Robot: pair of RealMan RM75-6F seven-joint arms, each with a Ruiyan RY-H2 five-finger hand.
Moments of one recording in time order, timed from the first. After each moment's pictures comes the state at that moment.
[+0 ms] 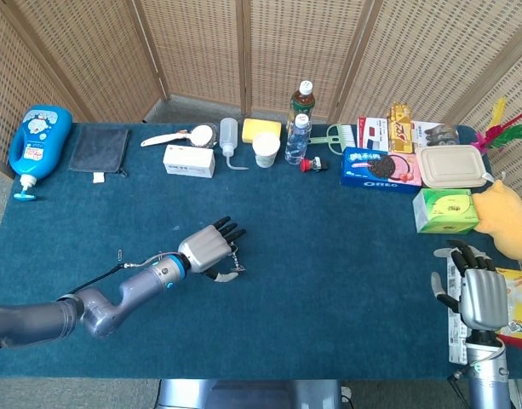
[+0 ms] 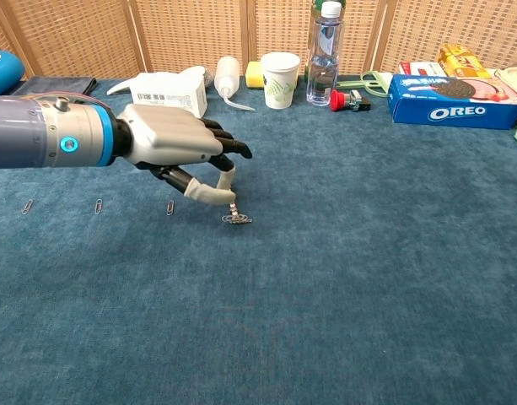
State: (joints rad) left arm -1.06 -1.48 -0.01 -1.43 1.23 0.64 0.47; right arm 0.11 -1.33 0.15 -1.56 -1.43 1.58 -0.05
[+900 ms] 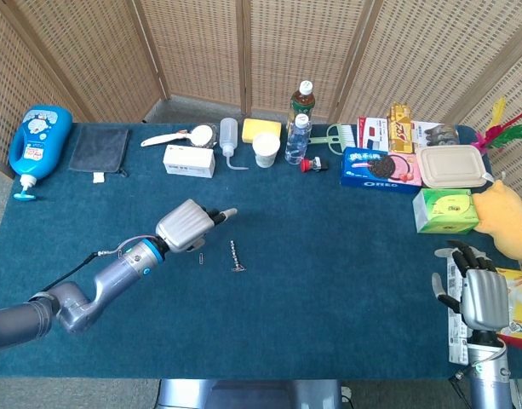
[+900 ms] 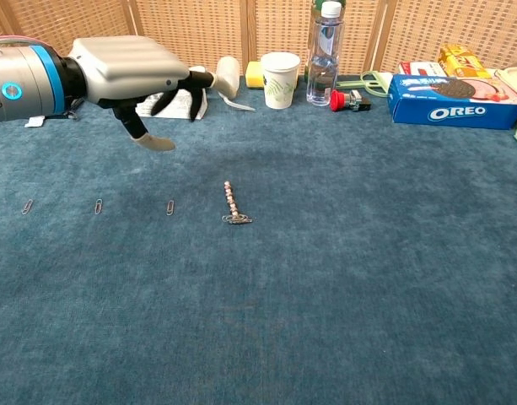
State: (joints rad) left arm -0.97 -1.42 -0.03 -1.35 1.46 0.89 0.21; right arm 0.10 -1.33 0.15 -1.56 -1.43 1.55 -0.04
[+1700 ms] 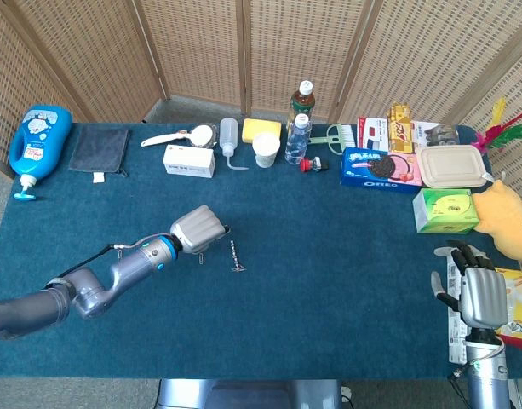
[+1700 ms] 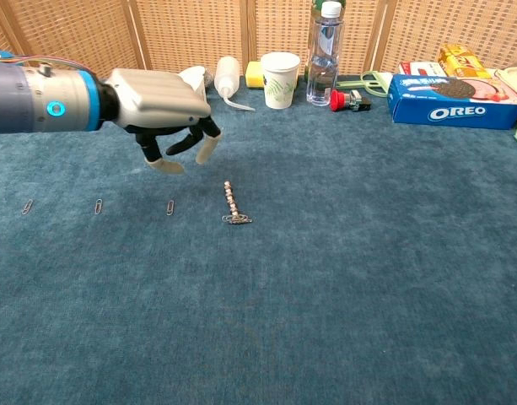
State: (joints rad) left arm -1.06 -1.48 -0.03 -1.25 1.47 0.67 0.21; right arm 0.11 -1.34 0.16 -1.56 -1.42 1.55 -0.05
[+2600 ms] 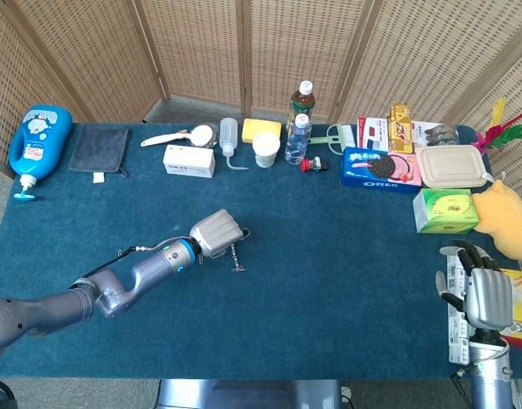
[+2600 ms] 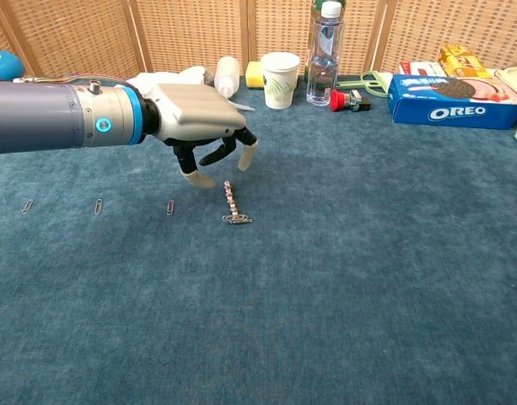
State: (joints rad) left arm -1.09 -1.60 -0.05 -1.16 1.48 0.70 0.19; right arm 0.10 -1.34 0.17 -1.55 -1.41 1.56 -0.02
